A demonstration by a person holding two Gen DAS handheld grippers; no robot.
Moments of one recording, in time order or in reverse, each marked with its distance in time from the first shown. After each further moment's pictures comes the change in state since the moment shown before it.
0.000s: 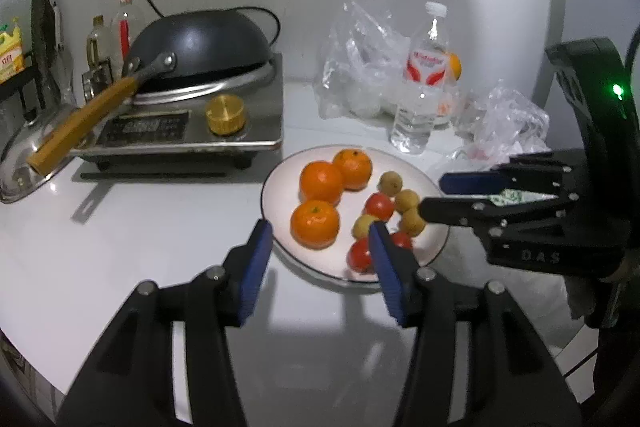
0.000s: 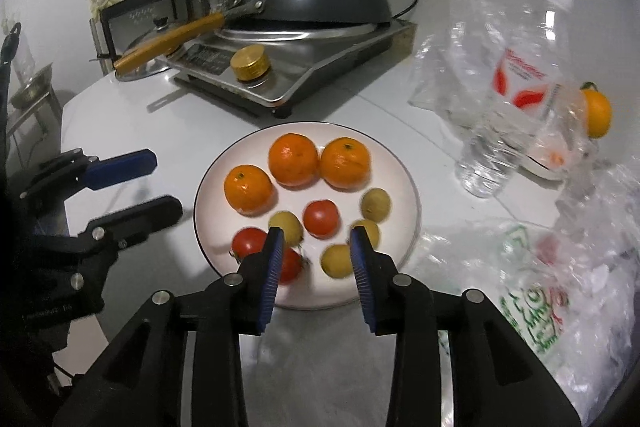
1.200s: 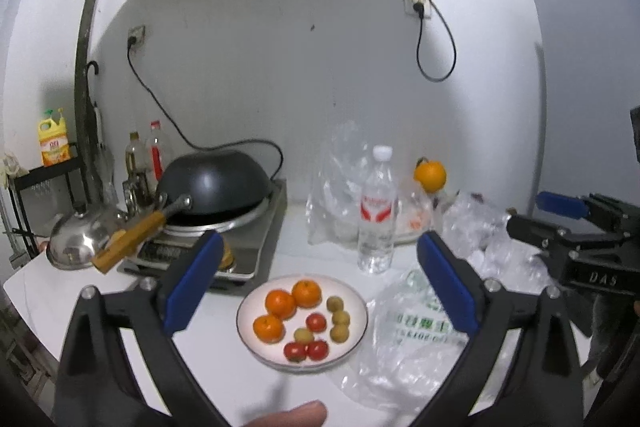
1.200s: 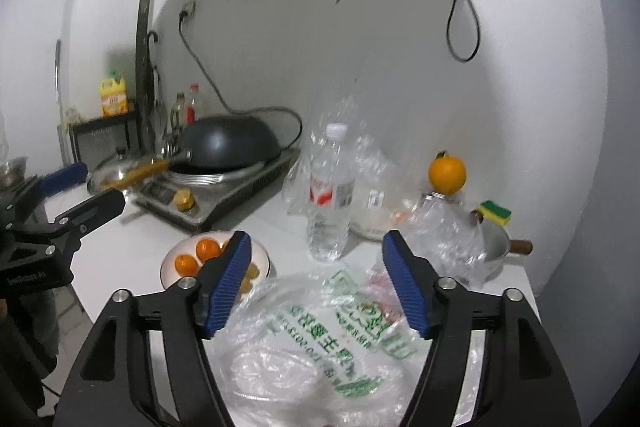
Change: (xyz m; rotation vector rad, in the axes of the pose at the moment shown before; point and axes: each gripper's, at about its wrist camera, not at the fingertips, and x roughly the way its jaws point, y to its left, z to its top) left arm -0.115 -0.116 0.055 0.043 -0.382 0.146; right arm -0.197 -0.074 -0.050 0.145 -0.467 -0.217
